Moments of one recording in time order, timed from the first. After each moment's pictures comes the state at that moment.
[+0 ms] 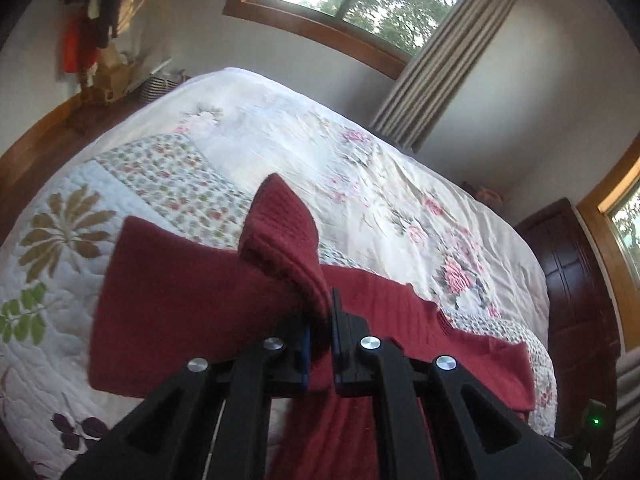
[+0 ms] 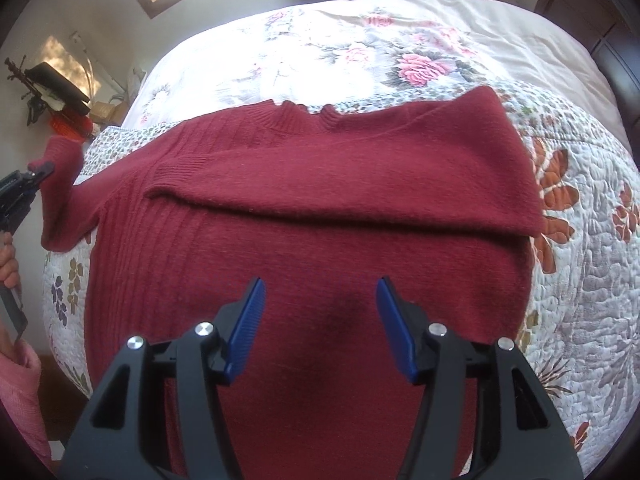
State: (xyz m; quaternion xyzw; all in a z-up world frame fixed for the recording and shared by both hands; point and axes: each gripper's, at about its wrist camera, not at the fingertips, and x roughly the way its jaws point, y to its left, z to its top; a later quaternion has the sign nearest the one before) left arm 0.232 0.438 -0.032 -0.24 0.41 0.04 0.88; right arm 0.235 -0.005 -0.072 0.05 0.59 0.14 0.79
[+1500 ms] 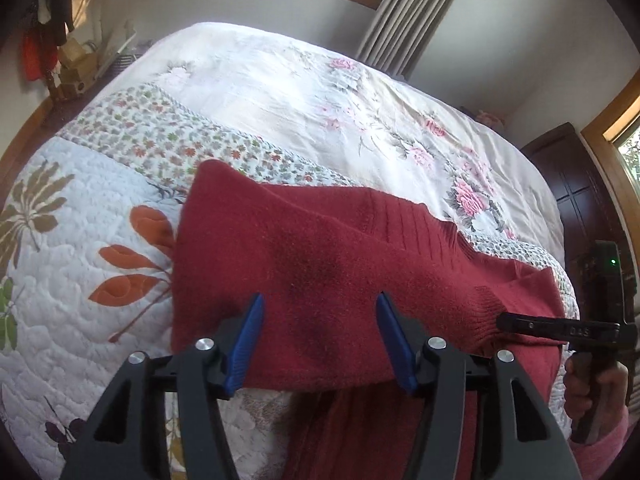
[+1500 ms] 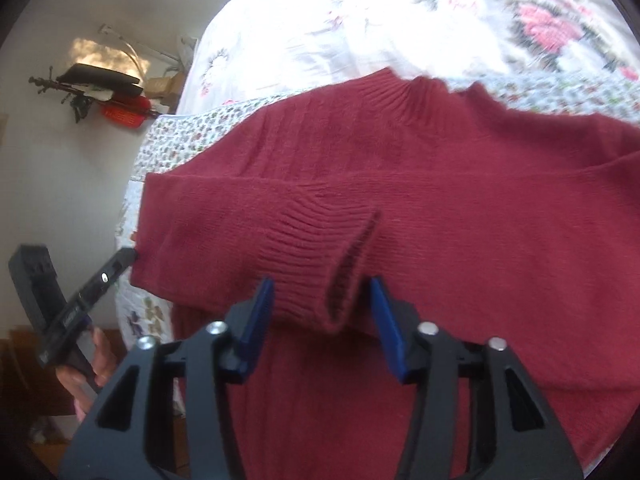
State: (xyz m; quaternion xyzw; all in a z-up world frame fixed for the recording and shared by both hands) left arm 0.233 0.427 -0.080 -0.18 0.50 0.01 0.85; right arm 0.348 0.108 -0.114 0.15 0.67 0.27 0.67
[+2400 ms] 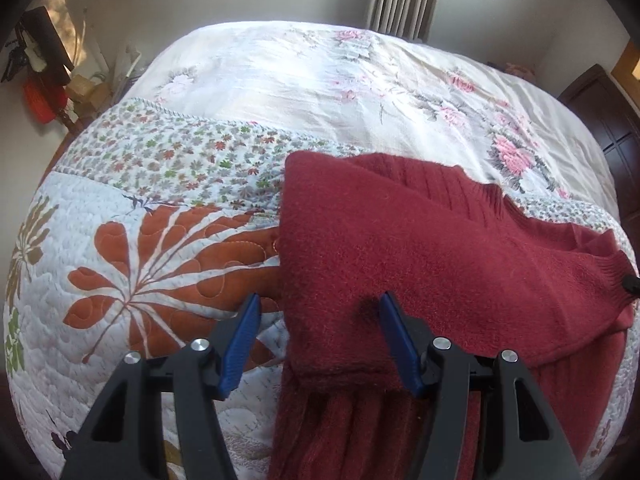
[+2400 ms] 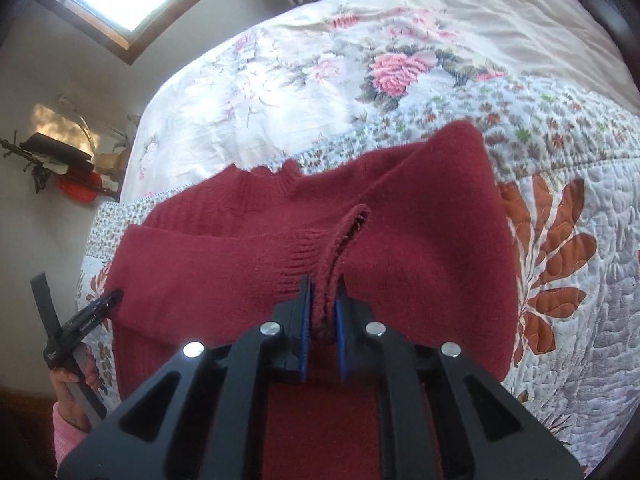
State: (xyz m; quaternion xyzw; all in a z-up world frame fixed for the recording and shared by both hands) left arm 0.278 0.366 -0.124 -0.06 0.56 0.06 0.83; right arm 0.338 -0.065 -0.101 0.15 0.61 0.13 0.77
